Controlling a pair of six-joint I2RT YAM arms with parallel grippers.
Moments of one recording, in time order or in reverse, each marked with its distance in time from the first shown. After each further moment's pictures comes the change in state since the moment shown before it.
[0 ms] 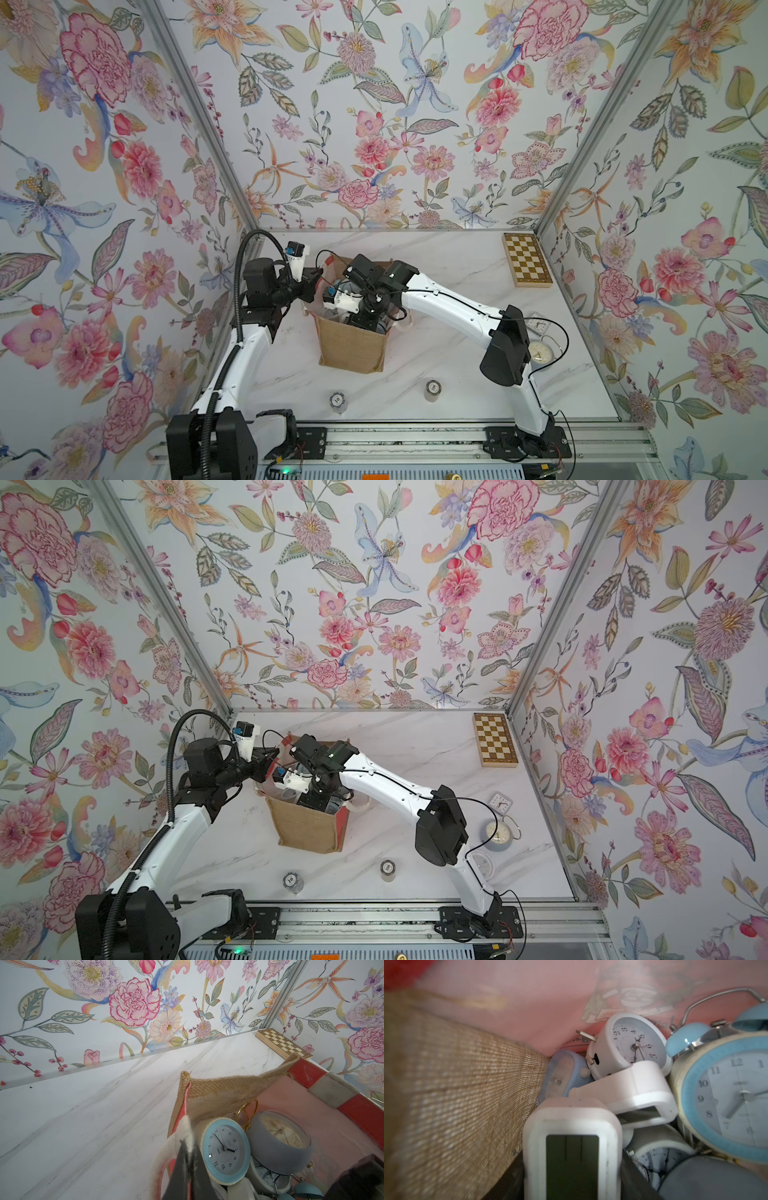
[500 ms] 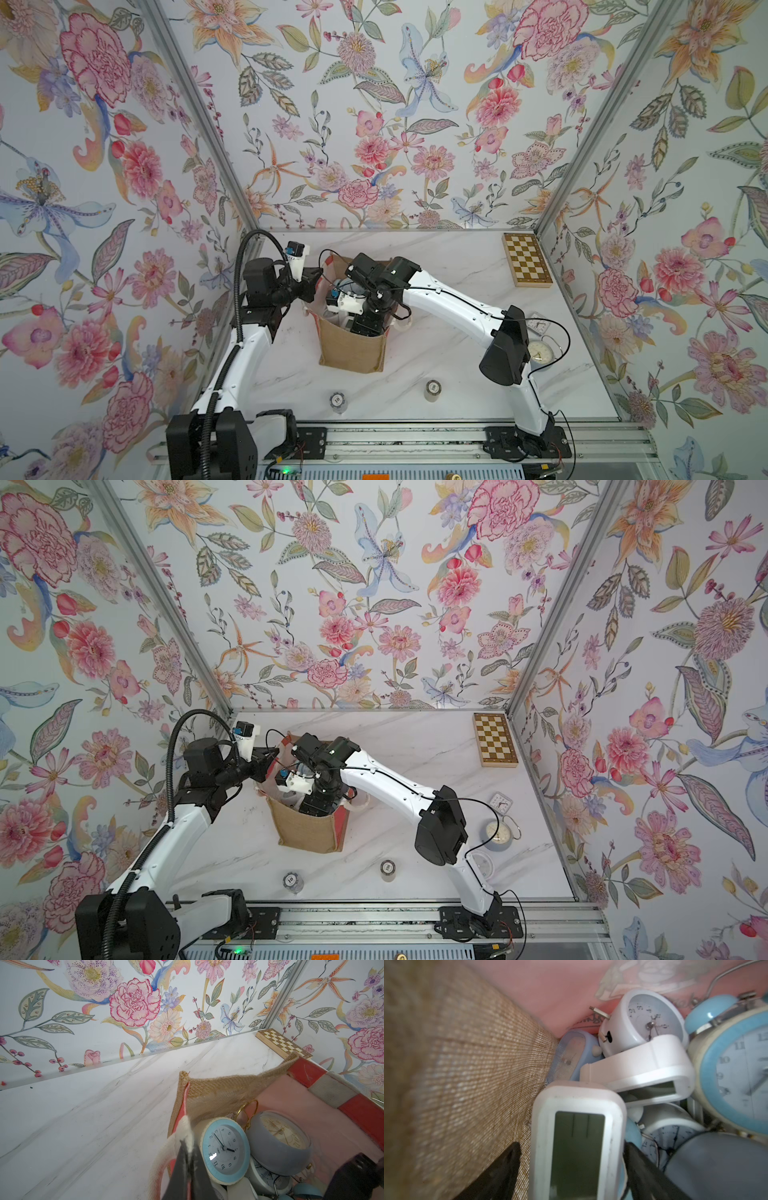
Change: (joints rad) left arm 0.000 0.000 0.000 0.000 0.000 0.000; right arm -0.010 0.000 0.066 -0.127 -0.009 -0.022
